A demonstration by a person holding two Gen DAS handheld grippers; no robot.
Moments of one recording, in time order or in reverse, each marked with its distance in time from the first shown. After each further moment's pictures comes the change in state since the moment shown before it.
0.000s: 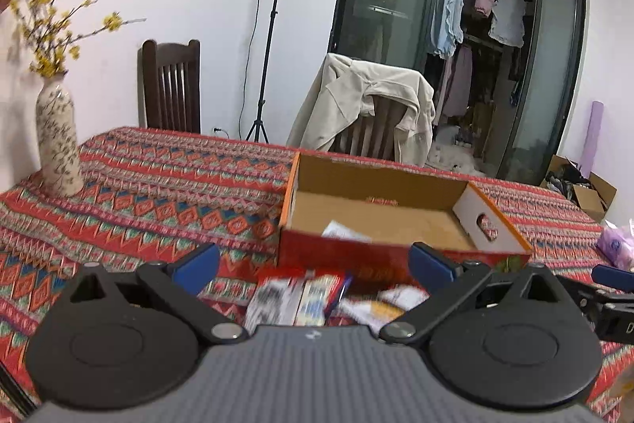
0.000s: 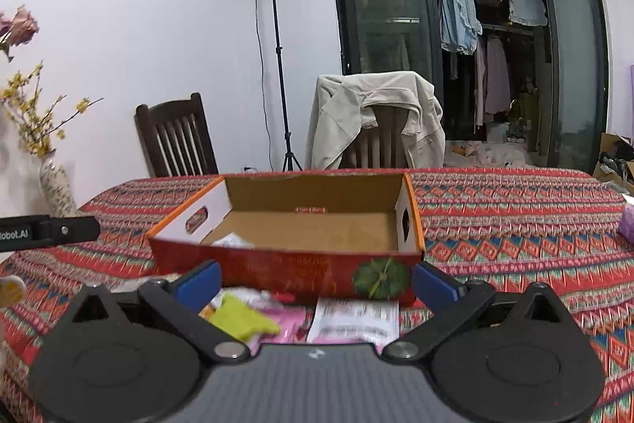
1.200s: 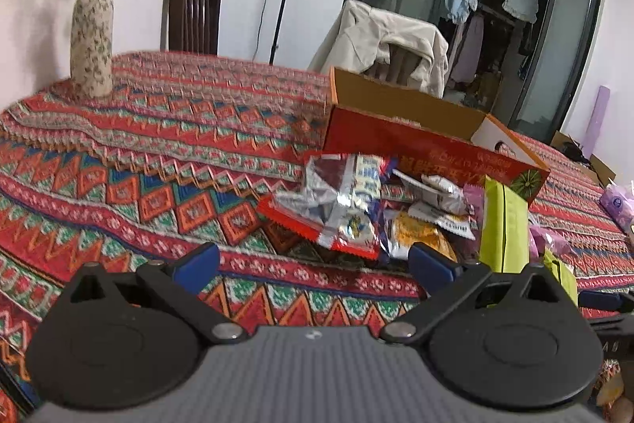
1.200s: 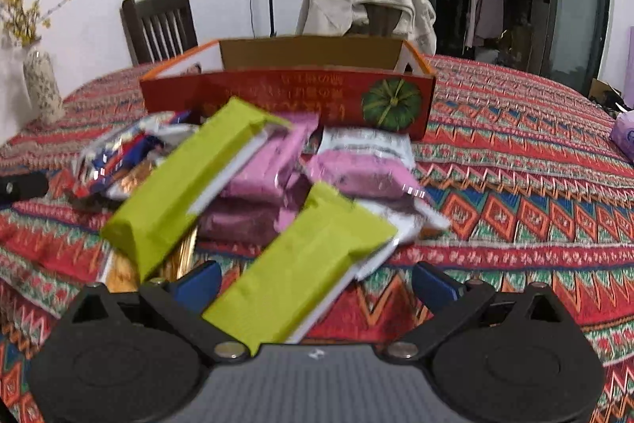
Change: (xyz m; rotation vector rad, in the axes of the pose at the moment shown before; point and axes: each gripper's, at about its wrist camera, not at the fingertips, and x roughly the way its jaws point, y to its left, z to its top) left arm -0.015 0.047 -0.077 -0.060 0.148 -0.007; right arm 0.006 0.032 -0.093 -0.034 0.304 -0.079
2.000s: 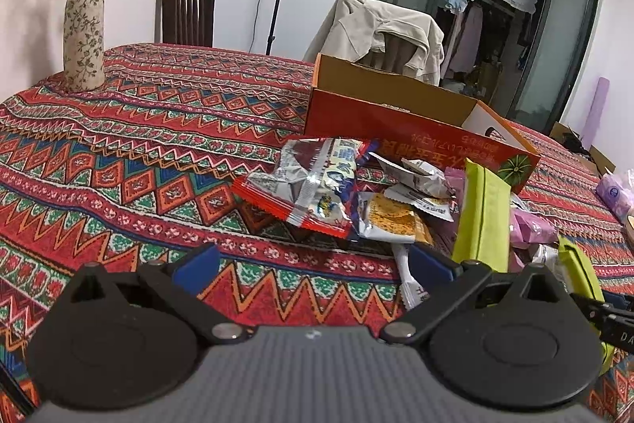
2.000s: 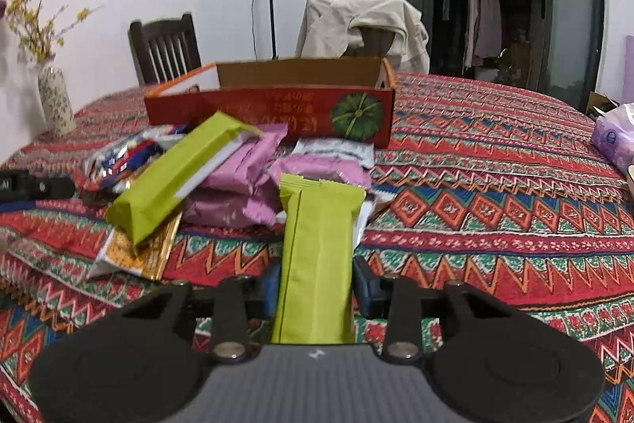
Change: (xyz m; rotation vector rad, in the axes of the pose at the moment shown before) left arm -0.005 -0.024 -0.010 0.011 0.016 0.010; right arm -0.042 -0.040 -0.024 0.012 -0.103 0.026
